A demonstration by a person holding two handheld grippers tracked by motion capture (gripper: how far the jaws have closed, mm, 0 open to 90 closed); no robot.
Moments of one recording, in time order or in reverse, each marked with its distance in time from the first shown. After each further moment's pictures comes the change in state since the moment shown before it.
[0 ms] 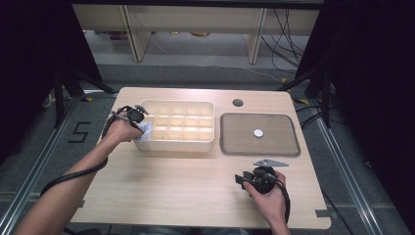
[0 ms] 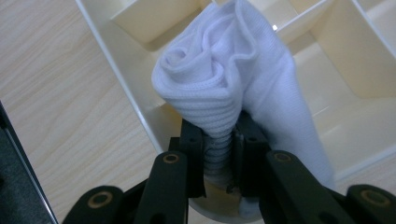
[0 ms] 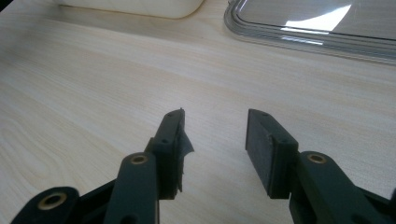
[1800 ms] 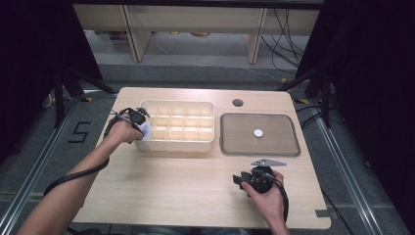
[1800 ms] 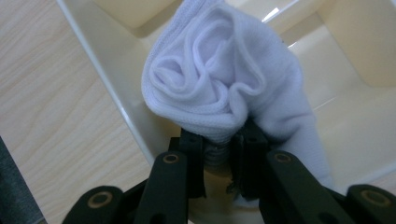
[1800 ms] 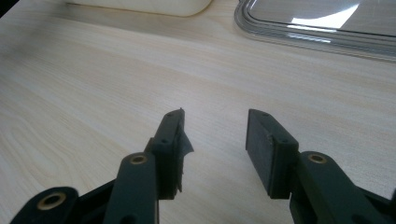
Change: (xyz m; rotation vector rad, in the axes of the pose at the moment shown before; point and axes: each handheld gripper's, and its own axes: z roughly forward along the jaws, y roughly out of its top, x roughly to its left) left arm -0.004 -0.001 0.010 0.044 -0.009 0.005; right arm 0.006 0.001 0.004 0.012 0.029 0.030
